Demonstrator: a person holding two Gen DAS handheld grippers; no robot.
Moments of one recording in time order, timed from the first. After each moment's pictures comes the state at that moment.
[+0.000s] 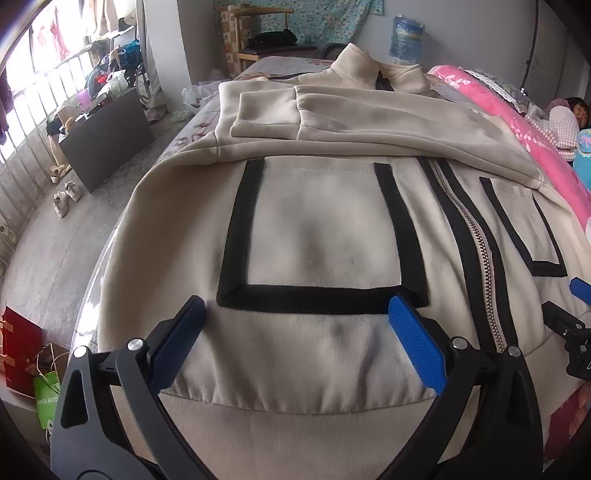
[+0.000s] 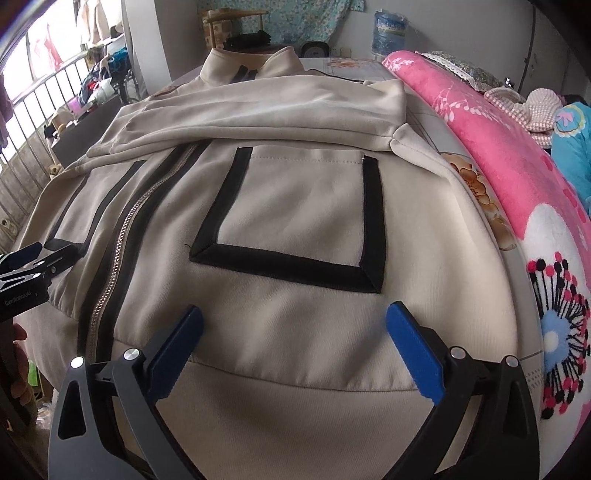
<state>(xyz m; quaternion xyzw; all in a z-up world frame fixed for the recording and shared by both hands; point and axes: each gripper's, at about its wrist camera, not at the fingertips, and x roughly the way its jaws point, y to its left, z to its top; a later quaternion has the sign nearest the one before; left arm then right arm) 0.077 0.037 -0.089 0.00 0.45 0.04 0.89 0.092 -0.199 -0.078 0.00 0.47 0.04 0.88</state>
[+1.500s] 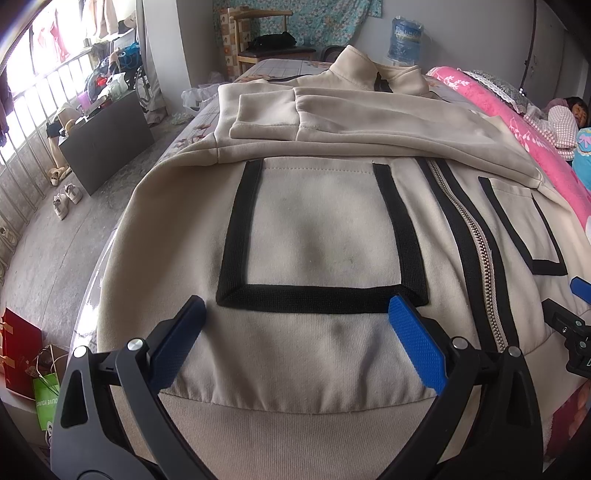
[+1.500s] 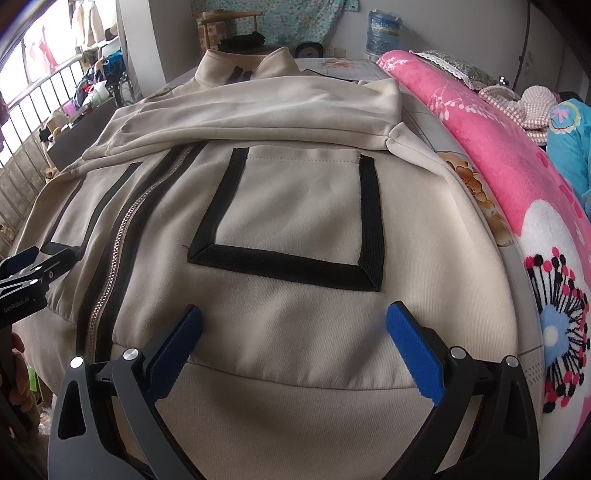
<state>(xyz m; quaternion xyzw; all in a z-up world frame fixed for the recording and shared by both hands) 0.075 0.036 -0.088 0.00 0.45 0.04 0.89 0.093 -0.198 -0.079 0.00 0.47 0.03 0.88</state>
